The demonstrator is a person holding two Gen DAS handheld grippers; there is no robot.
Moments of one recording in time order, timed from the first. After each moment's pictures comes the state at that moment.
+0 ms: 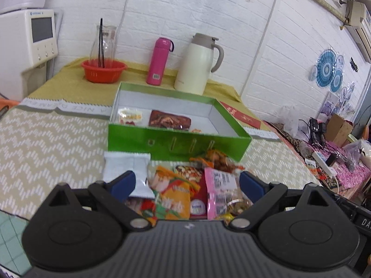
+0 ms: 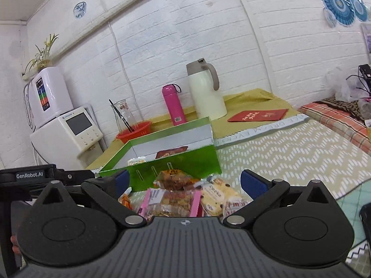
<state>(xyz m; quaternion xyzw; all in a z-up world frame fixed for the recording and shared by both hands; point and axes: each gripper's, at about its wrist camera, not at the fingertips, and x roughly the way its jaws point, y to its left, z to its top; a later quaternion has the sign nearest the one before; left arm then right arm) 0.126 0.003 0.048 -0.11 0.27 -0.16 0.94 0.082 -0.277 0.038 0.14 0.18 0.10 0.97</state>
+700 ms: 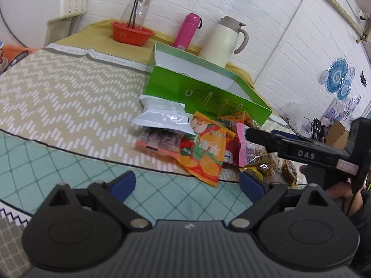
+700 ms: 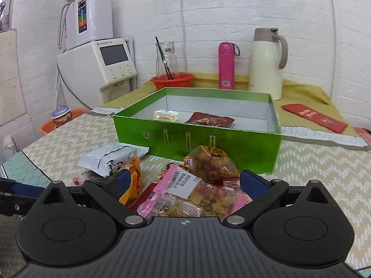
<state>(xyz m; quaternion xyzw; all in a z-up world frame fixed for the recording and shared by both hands) 0.092 0.055 -0.003 -0.17 0.31 -0.14 0.92 0.181 -0.211 0.017 0.00 0.25 0.24 0.94</state>
